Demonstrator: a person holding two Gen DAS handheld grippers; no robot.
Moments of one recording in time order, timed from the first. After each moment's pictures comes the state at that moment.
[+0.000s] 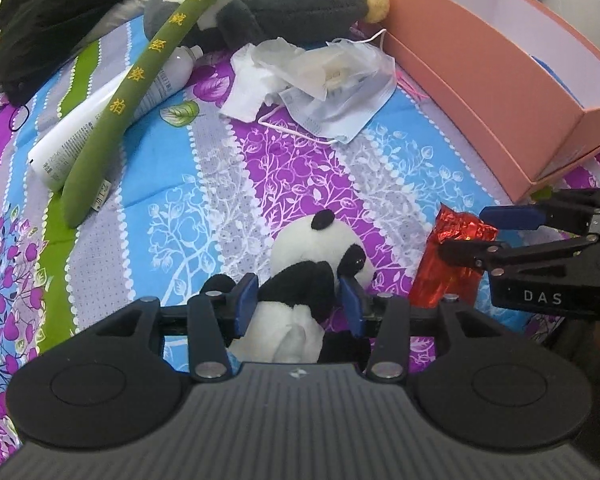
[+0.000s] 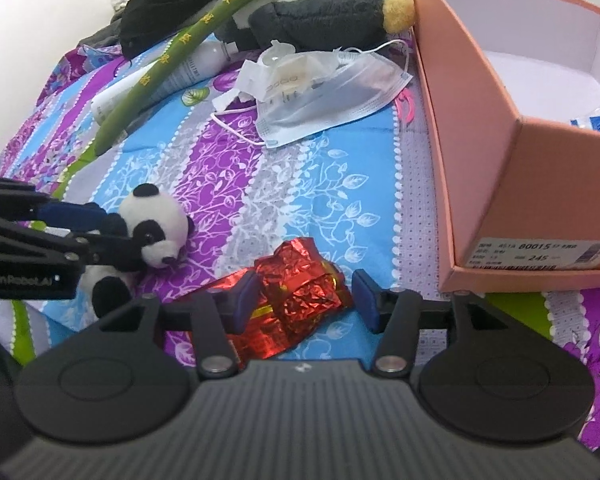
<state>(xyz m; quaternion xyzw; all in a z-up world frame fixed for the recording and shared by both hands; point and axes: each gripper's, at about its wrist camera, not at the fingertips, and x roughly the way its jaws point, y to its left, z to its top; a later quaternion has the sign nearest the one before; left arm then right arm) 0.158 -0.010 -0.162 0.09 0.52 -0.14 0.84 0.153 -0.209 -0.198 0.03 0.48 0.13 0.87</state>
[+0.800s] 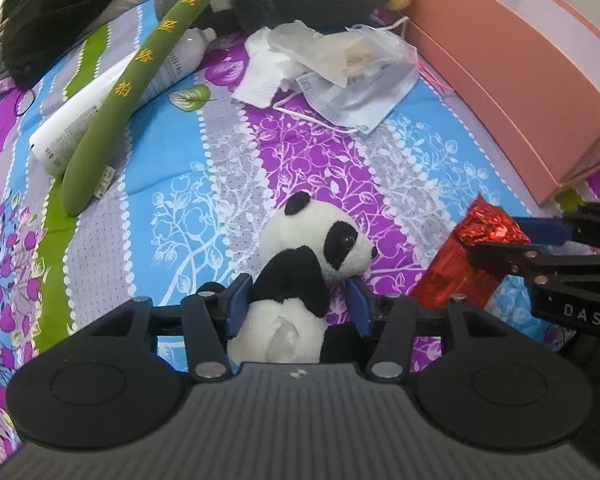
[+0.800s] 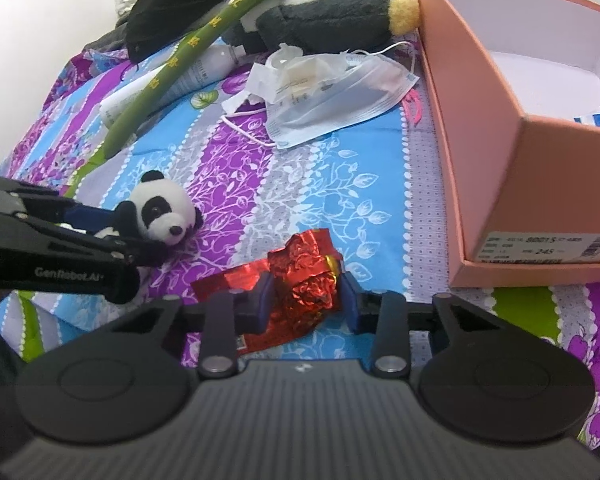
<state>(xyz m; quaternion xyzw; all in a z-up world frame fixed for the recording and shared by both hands) 0.169 -0.008 -0.175 0.08 0.53 -0.11 0.84 0.147 -0.208 -0.193 0.04 0.47 0.14 0.87</state>
